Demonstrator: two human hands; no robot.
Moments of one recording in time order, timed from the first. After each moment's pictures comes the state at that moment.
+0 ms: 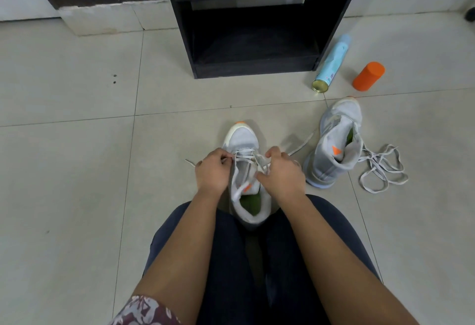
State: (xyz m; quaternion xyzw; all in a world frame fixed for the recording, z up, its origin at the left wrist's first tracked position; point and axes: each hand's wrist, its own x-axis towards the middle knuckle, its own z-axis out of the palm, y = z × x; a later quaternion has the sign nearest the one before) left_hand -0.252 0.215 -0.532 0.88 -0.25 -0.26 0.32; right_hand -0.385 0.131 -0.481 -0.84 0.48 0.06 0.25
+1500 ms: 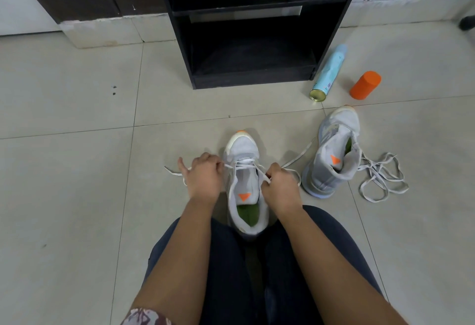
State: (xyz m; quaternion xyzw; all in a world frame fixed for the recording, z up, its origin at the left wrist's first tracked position) left_hand -0.237 0.216 -0.530 0.93 -0.34 -0.10 0.12; right_hand -0.386 0.124 -0.513 -0.82 0.49 0.02 0.29
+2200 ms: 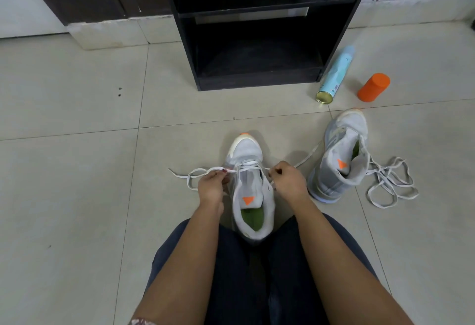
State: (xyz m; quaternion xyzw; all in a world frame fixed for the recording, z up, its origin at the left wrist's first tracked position) left_hand -0.252 0.208 -0.537 0.69 0.14 -0.39 0.60; right_hand -0.375 0.092 -0.526 -0.75 0.53 0.03 0.39
